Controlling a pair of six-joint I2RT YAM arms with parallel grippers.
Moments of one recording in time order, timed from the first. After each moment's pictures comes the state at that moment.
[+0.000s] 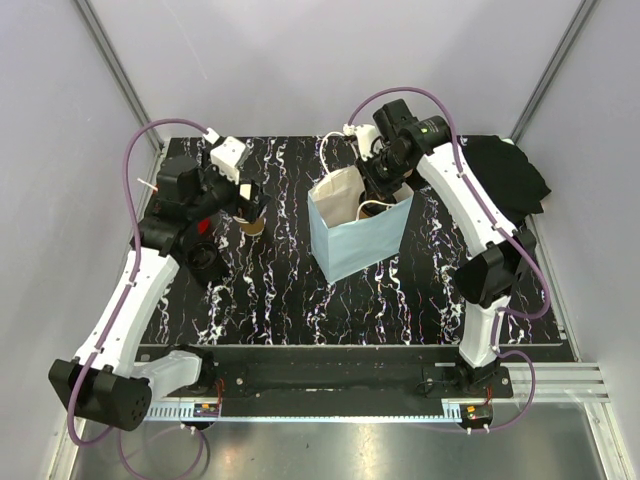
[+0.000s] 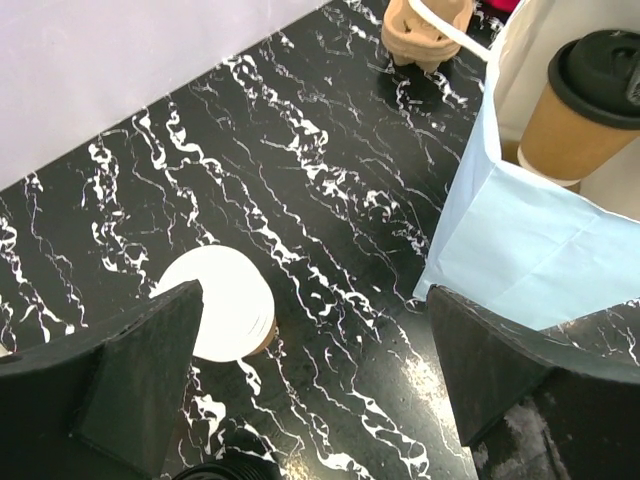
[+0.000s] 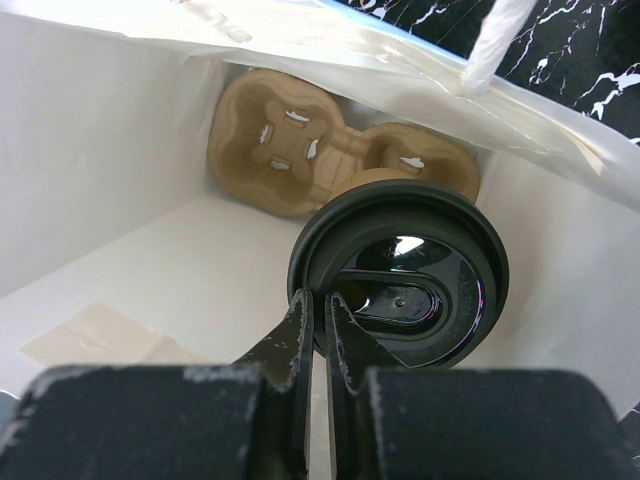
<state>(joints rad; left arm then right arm) -0.24 1.11 1.17 -0.39 0.36 0.18 0.47 1.93 2.16 -1.31 -0.27 -0.19</state>
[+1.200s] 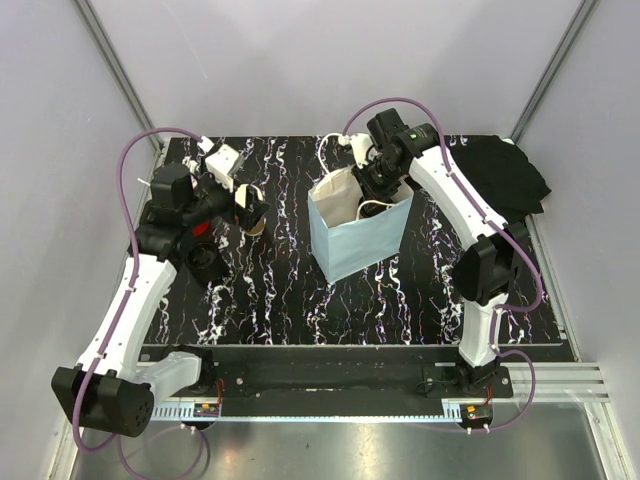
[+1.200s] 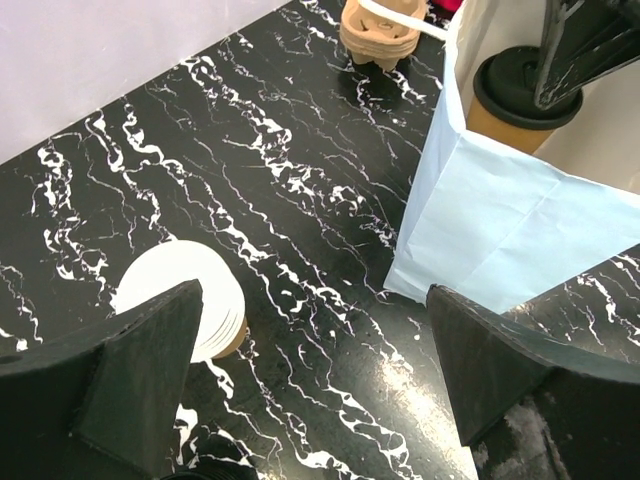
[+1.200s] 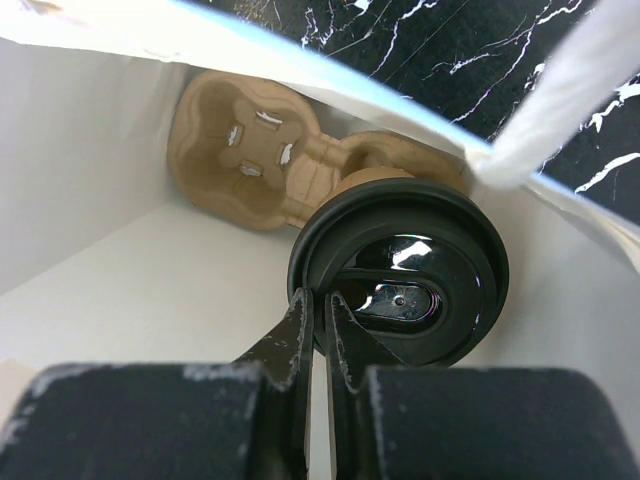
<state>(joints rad) -0.17 1.07 1.09 -0.35 0.51 0.17 0.47 1.96 2.06 -1.22 -0.25 -0.24</state>
